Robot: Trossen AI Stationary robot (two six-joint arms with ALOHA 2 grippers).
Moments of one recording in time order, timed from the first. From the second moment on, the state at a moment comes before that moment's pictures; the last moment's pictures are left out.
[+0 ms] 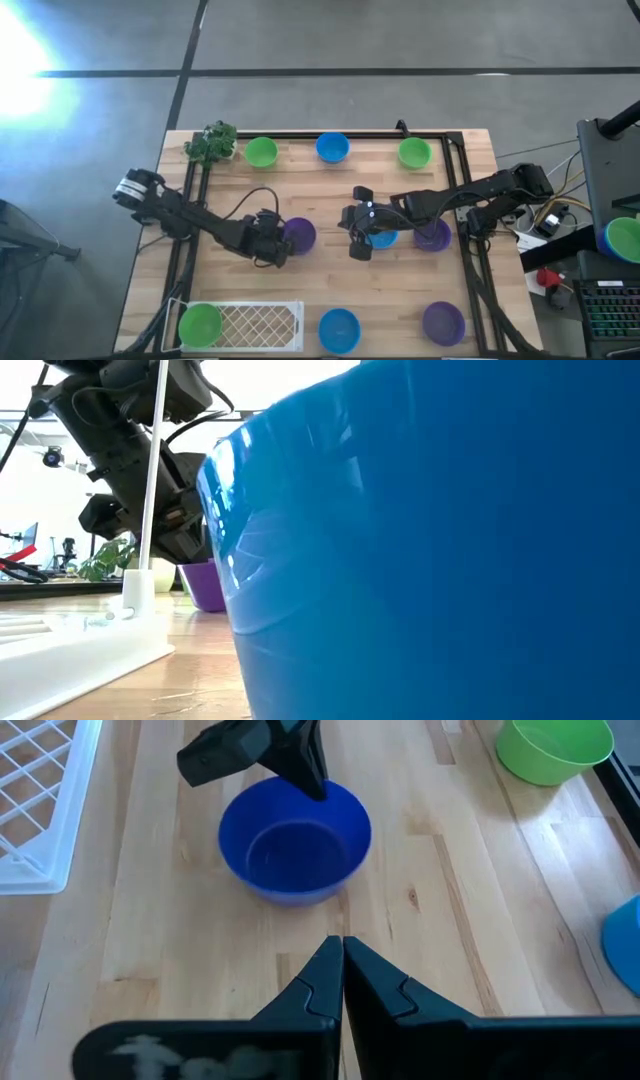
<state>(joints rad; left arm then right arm) -0.32 1.57 0.78 -0.42 -0.63 -1.38 0.16 1.54 1.12 -0.37 0.24 0.15</state>
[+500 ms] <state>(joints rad) -0.39 1.48 0.79 -0.49 -0.63 -1.29 0.16 1.54 1.12 -0.37 0.24 0.15</state>
